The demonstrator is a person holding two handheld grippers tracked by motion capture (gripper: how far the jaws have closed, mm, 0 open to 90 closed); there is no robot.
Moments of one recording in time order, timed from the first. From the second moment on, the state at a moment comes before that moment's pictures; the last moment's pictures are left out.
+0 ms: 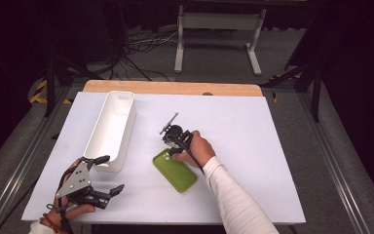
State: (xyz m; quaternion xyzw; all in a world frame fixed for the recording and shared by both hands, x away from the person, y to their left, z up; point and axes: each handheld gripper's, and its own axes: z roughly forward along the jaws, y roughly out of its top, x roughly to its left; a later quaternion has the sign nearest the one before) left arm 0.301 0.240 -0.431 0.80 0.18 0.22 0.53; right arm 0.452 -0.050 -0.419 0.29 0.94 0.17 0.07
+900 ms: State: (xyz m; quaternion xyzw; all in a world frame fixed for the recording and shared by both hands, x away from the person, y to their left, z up) left arm 0.302 0.241 -0.431 0.80 0.18 0.21 0.53; right arm 0.454 -0.037 -0.425 0.31 0.93 0.14 0.10
